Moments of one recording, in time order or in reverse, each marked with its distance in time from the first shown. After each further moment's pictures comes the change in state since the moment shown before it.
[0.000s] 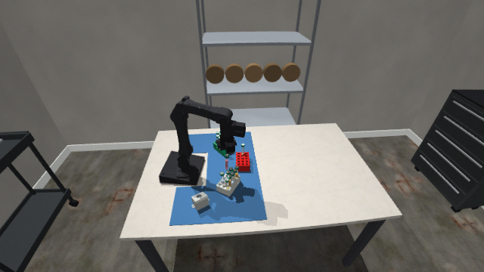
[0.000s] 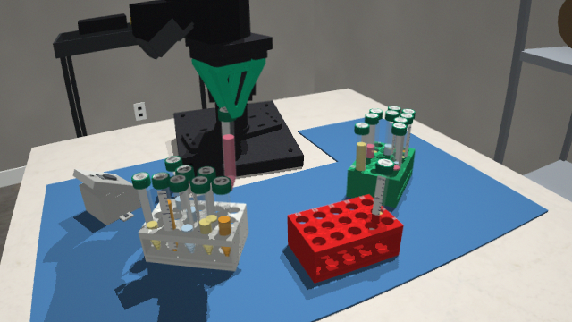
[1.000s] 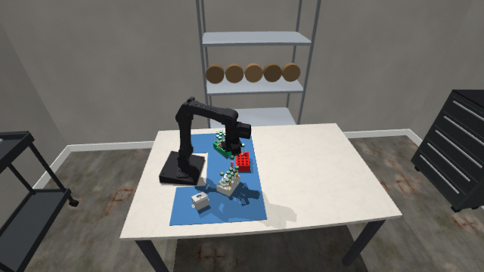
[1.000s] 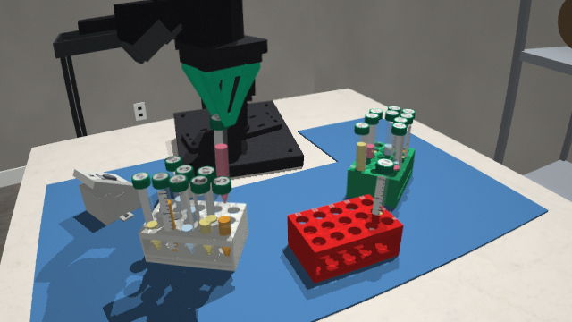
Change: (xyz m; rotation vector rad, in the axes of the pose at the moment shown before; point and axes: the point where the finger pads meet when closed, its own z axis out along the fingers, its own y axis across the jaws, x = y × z) arm -0.024 0.024 -0.003 -0.010 -0.006 -0.002
